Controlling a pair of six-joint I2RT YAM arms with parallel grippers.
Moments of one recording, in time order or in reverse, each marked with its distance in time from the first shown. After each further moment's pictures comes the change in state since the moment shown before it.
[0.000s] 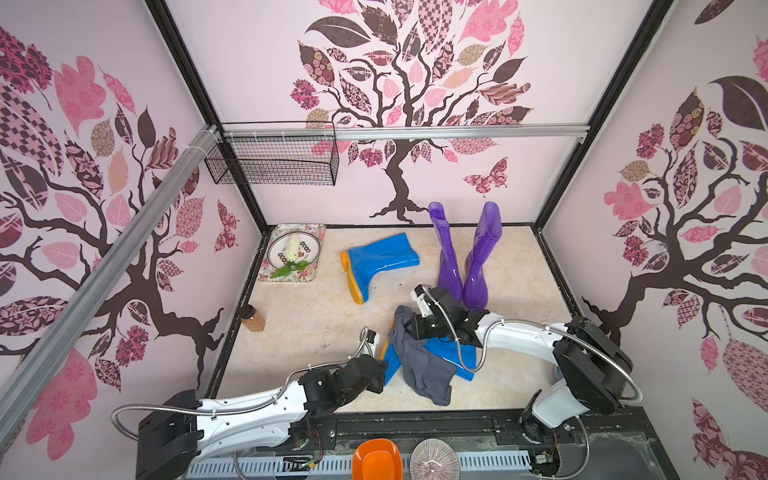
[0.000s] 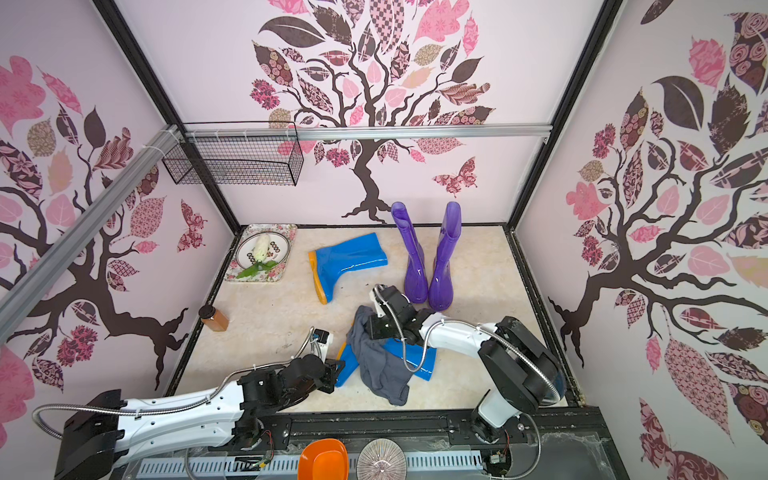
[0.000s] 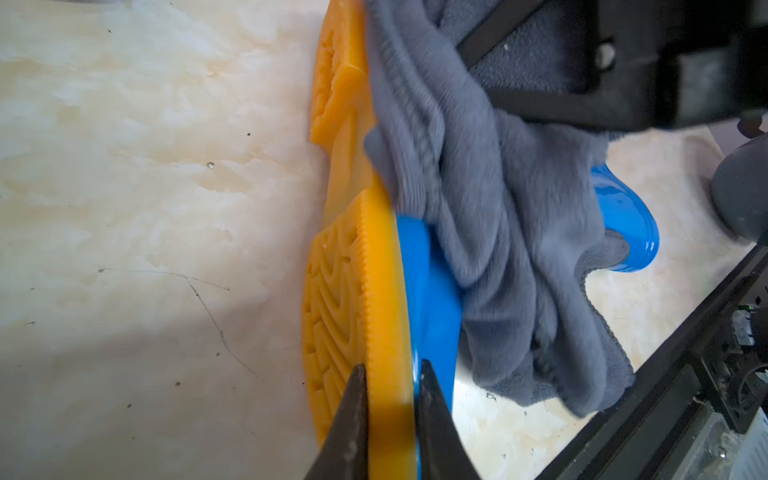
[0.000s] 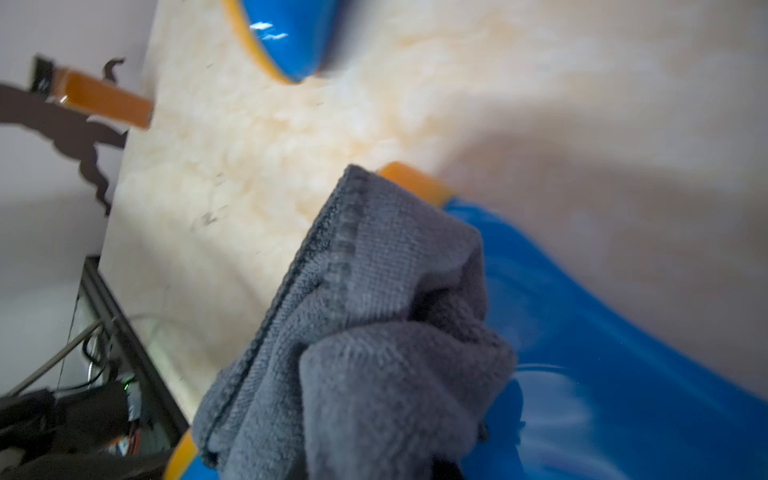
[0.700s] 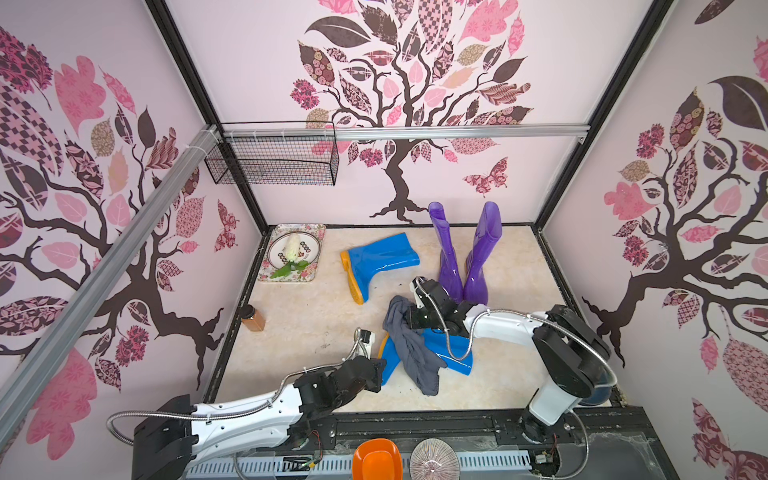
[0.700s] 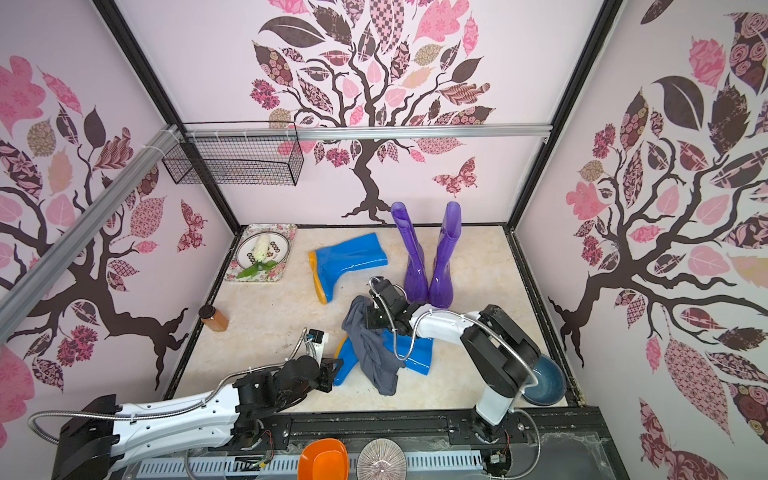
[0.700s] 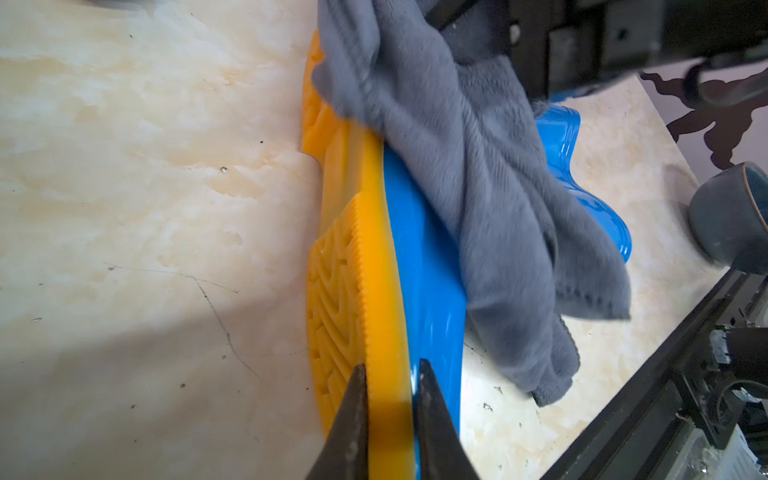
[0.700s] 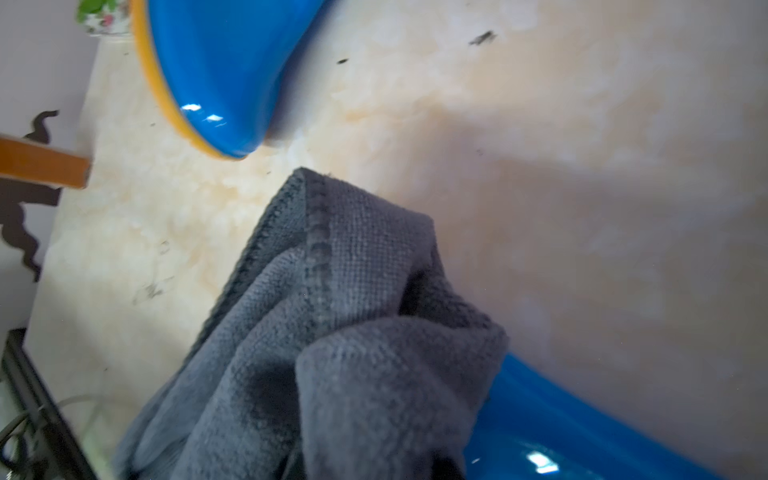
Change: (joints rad) left arm 0.009 -0.046 -0.039 0.037 -0.009 -0.024; right arm -0.026 0.071 0.040 0.005 0.108 0.030
